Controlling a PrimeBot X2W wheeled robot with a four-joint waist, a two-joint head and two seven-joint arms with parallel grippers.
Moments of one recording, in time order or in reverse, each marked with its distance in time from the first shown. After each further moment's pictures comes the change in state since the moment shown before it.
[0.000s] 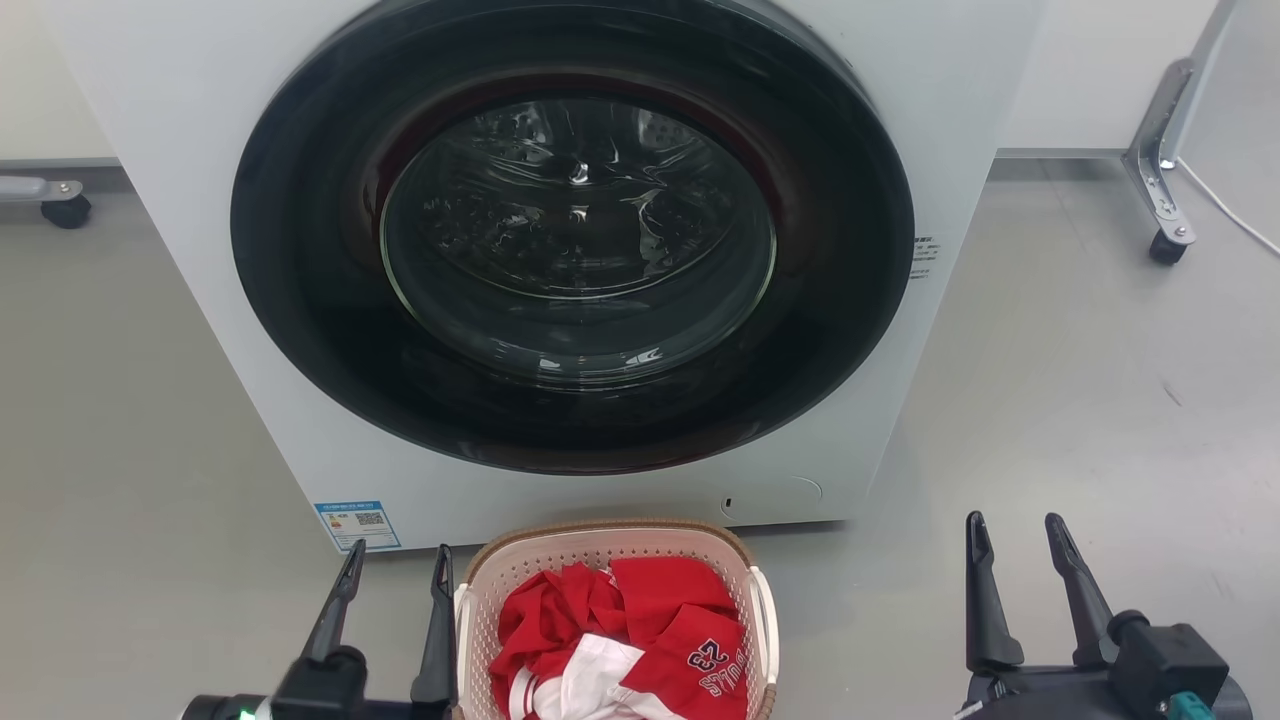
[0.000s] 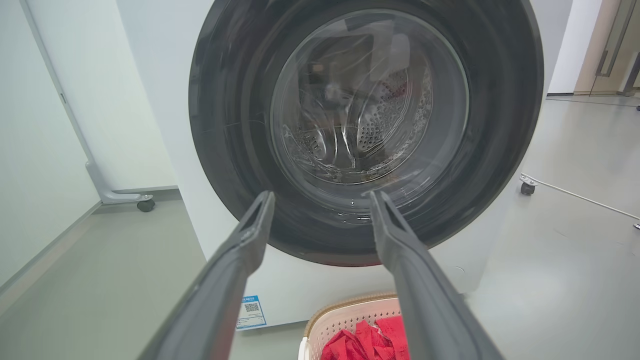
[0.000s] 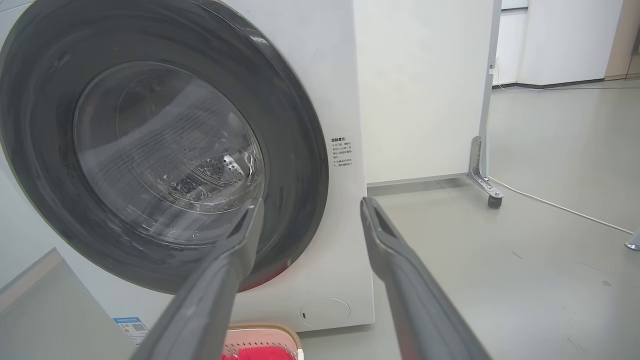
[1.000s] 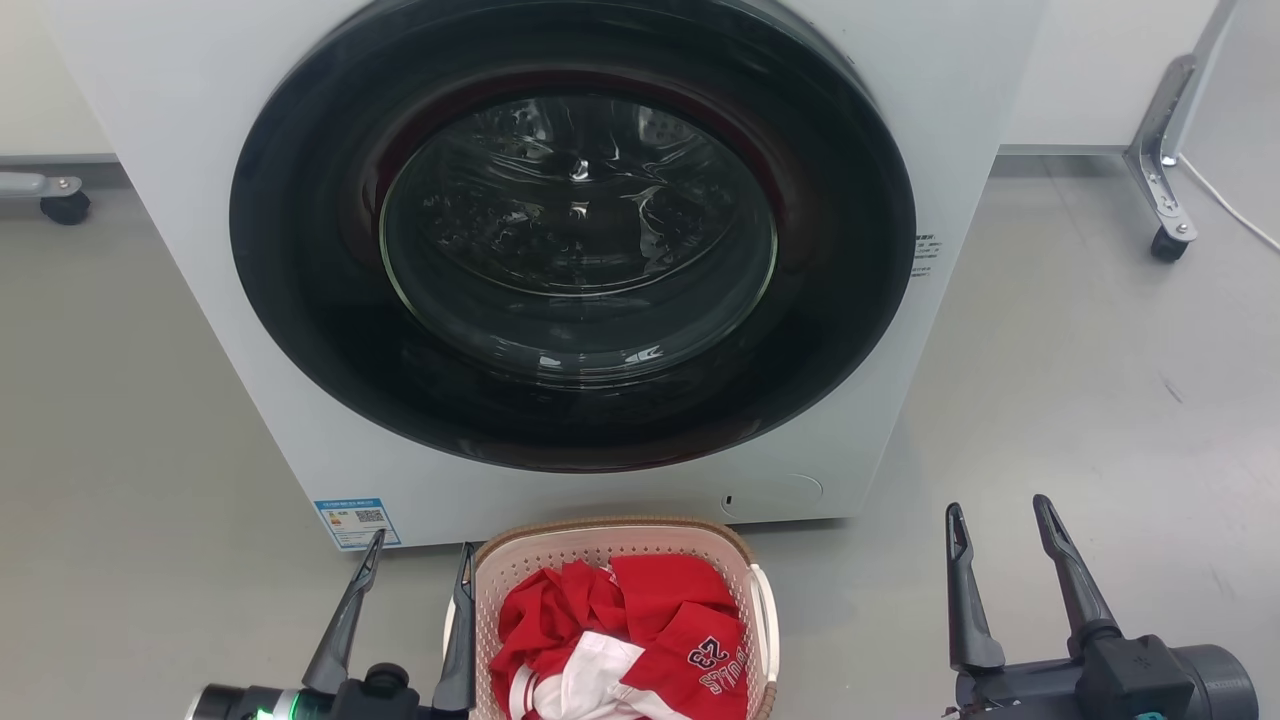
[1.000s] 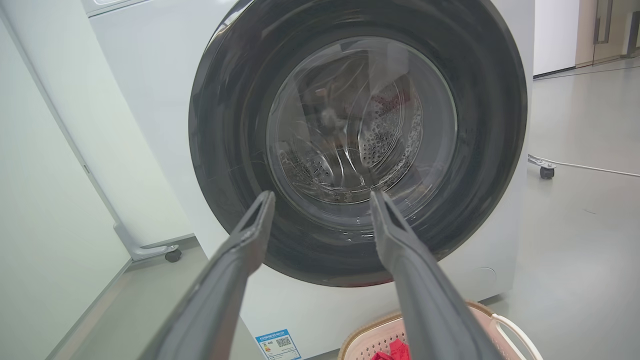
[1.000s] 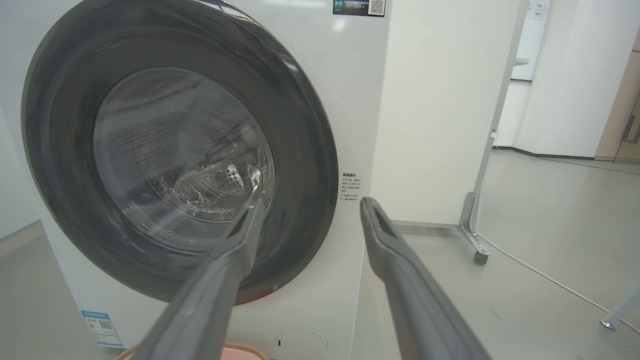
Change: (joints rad) left arm 0.015 -0.007 -0.021 -0.036 0.211 0.035 -0.048; right arm 0.014 -0.001 0.028 -0.054 -0.199 -0.031 -0.050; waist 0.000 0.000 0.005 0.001
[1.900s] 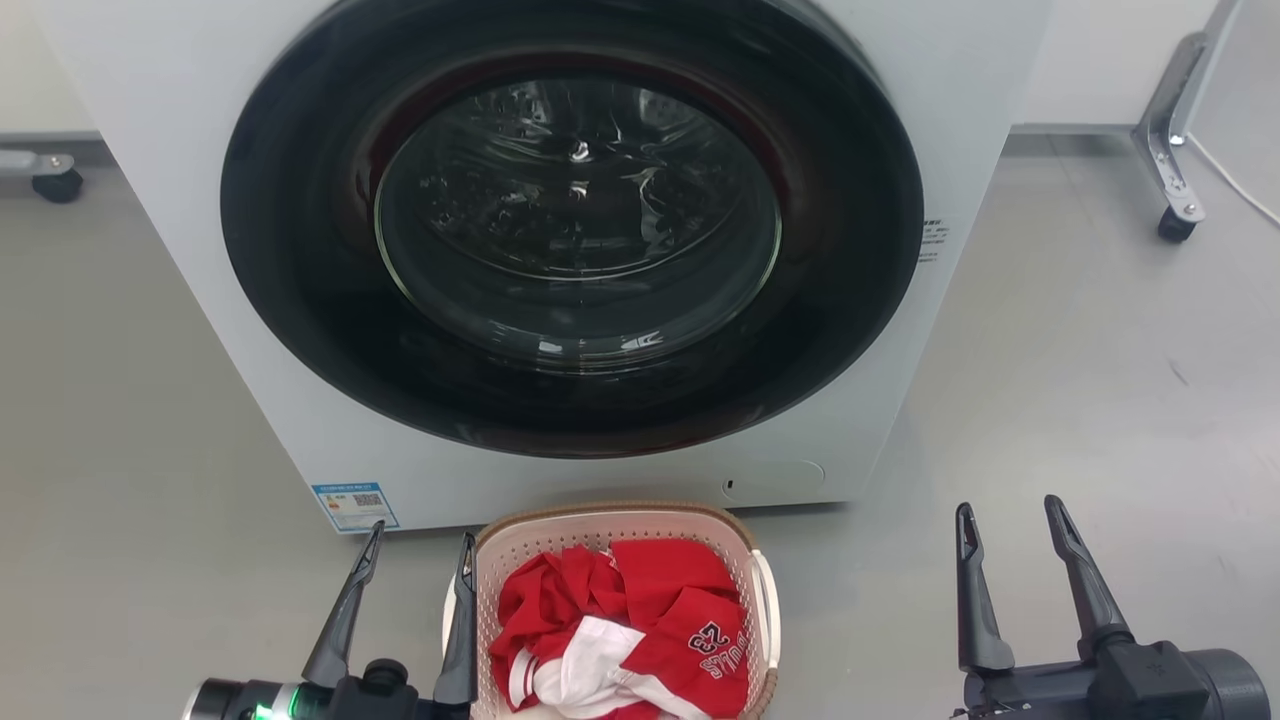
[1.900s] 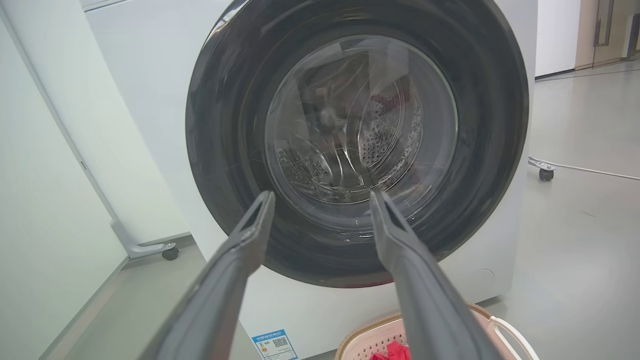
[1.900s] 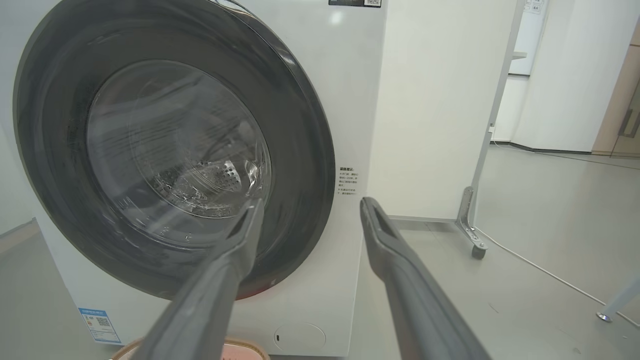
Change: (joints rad) left arm 0.000 -0.007 0.005 -0.023 0.000 0.000 0.000; right arm 0.011 0.002 -0.009 -0.024 -0.002 0.000 0.000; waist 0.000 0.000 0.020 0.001
